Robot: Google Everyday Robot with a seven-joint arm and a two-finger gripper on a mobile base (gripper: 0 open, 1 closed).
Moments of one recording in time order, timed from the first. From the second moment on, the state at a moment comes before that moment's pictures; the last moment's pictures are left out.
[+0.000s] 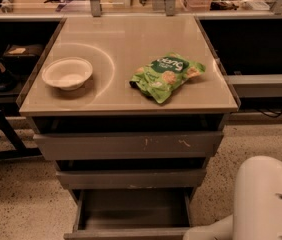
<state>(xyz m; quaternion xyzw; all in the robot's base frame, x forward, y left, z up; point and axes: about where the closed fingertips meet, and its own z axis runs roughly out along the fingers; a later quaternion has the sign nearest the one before) 0.270 -0.072 0.193 -0.48 0.83 0.28 0.06</state>
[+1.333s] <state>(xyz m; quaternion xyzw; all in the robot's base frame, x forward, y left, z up) 0.274 -0.068 0.191 -0.49 0.82 0.27 0.07</state>
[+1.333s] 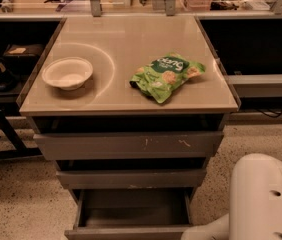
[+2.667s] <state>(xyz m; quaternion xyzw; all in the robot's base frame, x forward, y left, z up) 0.378 -0.080 0.177 -0.54 0.81 0.18 0.13</state>
